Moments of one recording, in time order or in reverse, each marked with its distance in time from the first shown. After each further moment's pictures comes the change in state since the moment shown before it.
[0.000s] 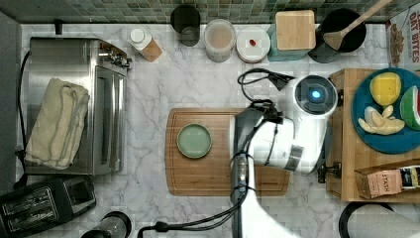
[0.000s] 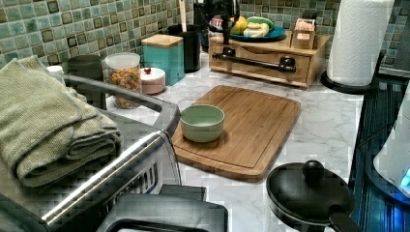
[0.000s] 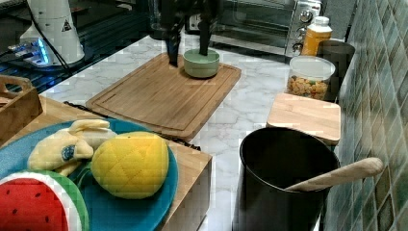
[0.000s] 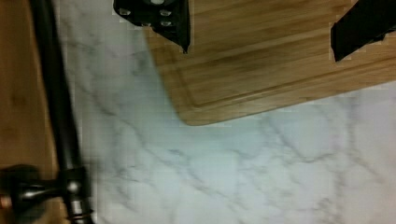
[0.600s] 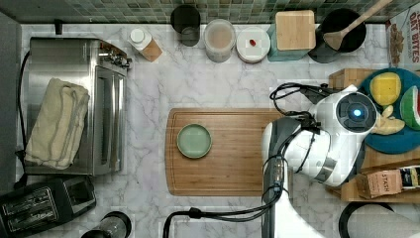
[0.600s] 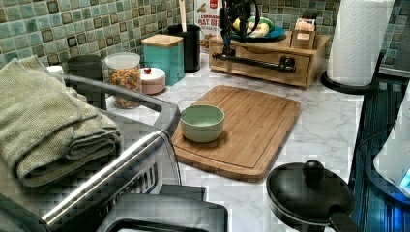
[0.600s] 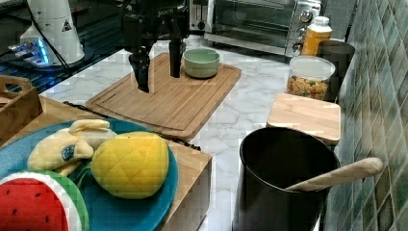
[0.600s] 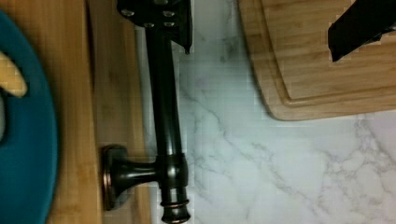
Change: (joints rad) arm -0.094 0.021 -0.045 -0.021 -0.030 0.102 -0.210
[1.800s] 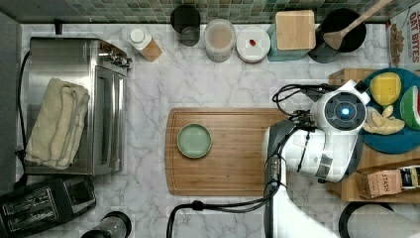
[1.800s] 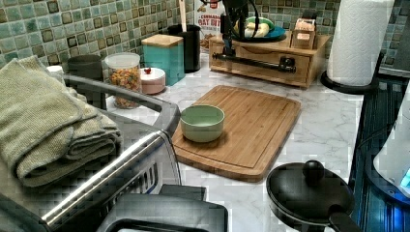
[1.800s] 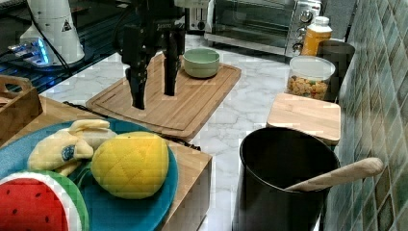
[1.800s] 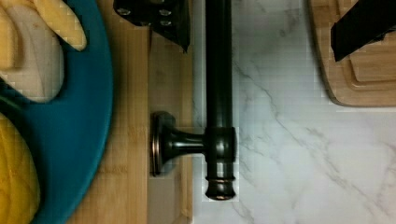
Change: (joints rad) arm 0.015 0.057 -0.035 0.002 -0.167 0.113 0.001
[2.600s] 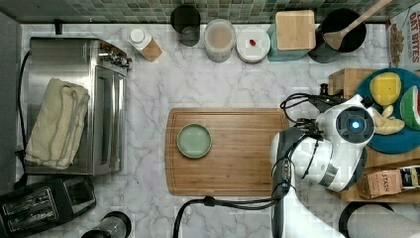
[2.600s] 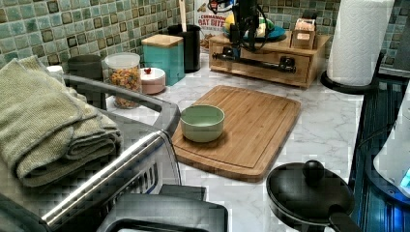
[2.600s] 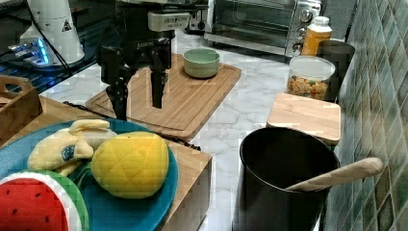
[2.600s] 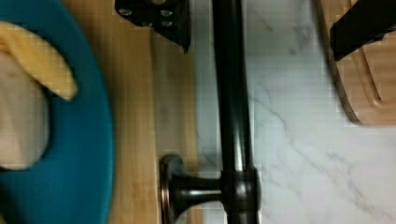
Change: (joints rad) arm -0.050 0.011 0.000 -0.072 0.083 0.083 0.003
